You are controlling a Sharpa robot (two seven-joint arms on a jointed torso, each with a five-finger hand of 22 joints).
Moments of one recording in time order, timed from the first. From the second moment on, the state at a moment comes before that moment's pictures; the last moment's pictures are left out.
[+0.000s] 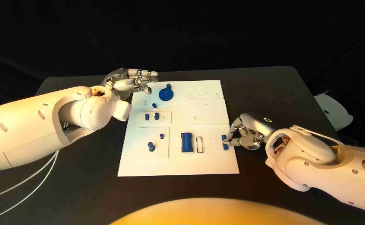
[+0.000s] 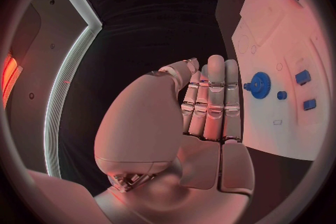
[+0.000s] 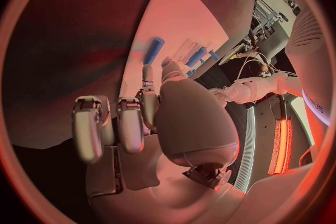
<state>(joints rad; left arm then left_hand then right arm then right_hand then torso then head) 1.17 -0.94 -0.03 1.59 -0.02 -0.31 0.16 1.47 -0.18 0.49 0.09 0.17 1.01 0.20 0.12 0.07 1.06 0.12 0.26 0.18 1.15 0.04 0.89 0.45 0.17 0.88 0.13 0.90 0.85 1.01 -1.08 -0.13 1.93 -1.53 -0.42 -0.54 1.38 -0.02 -0.10 0.29 0.32 1.12 0.05 0.24 0.40 1.42 0.00 1.29 1.40 1.47 -0.07 1.51 1.31 0.01 1.47 0.05 1.50 1.31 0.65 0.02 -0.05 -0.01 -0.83</state>
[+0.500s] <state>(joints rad) 1.17 -0.94 -0.03 1.60 -0.02 -0.30 0.16 1.47 -0.18 0.49 0.09 0.17 1.01 0.20 0.12 0.07 1.06 0.12 0.26 0.18 1.15 0.04 0.89 0.45 0.17 0.88 0.13 0.90 0.85 0.99 -1.04 -0.13 1.90 -1.57 -0.40 -0.56 1.37 -0.02 -0.11 0.29 0.33 1.13 0.06 0.24 0.40 1.43 0.00 1.30 1.40 1.47 -0.07 1.51 1.31 0.01 1.47 0.05 1.50 1.31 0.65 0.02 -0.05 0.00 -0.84</state>
